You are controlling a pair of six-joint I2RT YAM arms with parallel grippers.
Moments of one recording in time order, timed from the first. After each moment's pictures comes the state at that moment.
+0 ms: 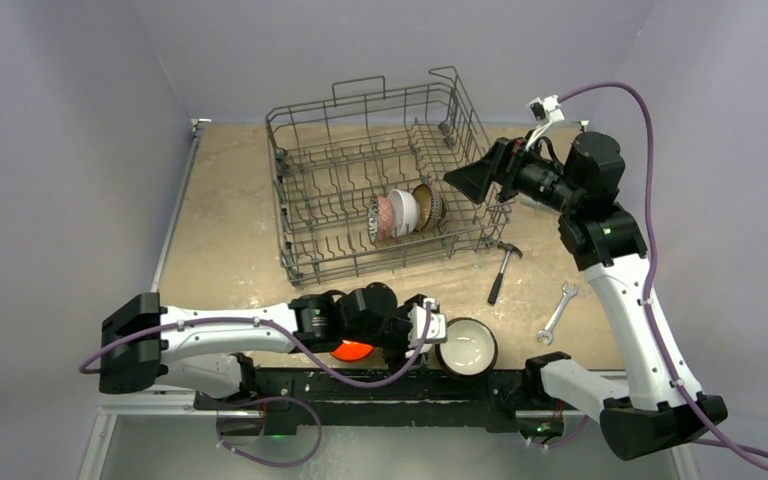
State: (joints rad) left arm -1.29 1.25 0.77 -0.03 0.25 0.09; right arm 0.23 1.06 1.31 -0.40 -0.62 0.44
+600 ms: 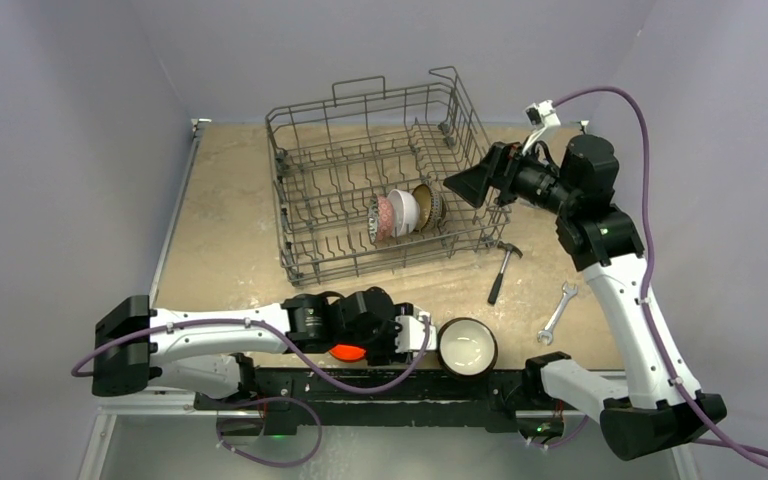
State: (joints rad) left arm -1.30 1.23 0.79 -0.29 0.10 0.28; right arm 0.23 1.06 1.29 -0.44 -0.60 0.43
